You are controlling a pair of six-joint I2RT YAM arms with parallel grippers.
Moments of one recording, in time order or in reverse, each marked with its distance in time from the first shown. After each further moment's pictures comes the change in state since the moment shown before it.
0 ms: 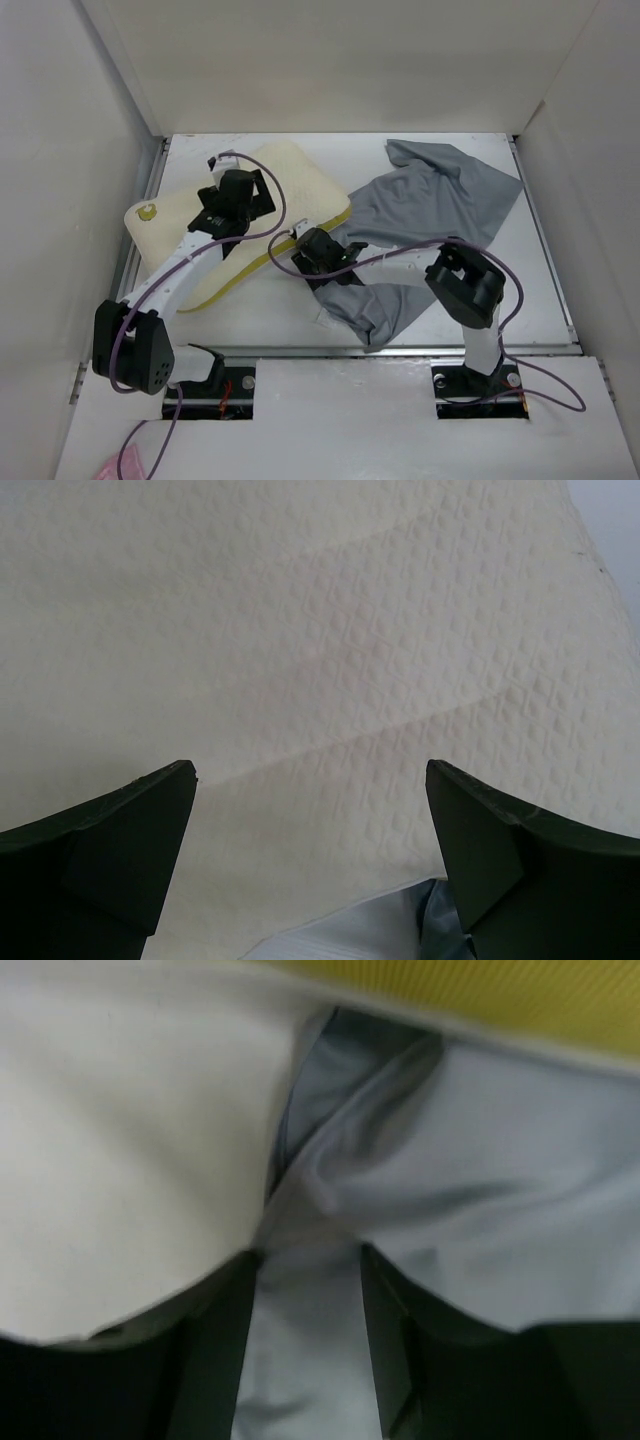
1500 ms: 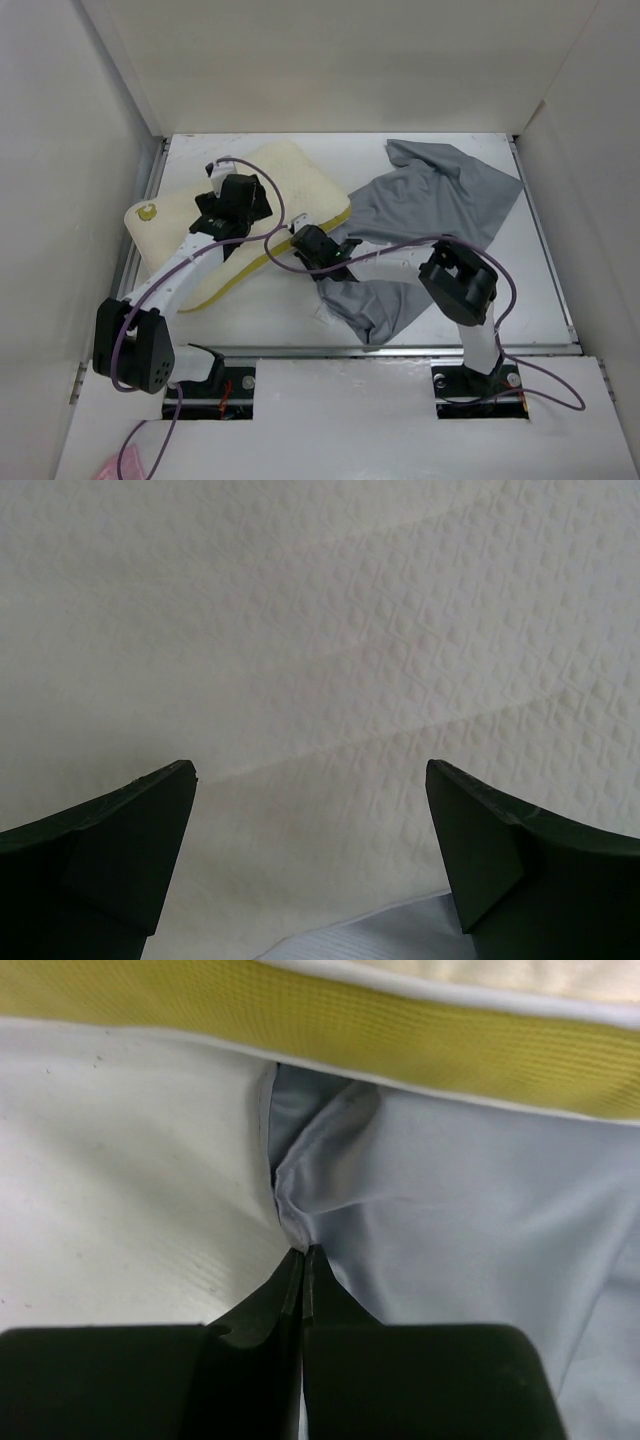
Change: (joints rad) left arm 0.000 0.005 -0.031 -0.015 -0.063 -0.027; right arm 0.001 0.067 0.073 -0.029 0.097 0.000
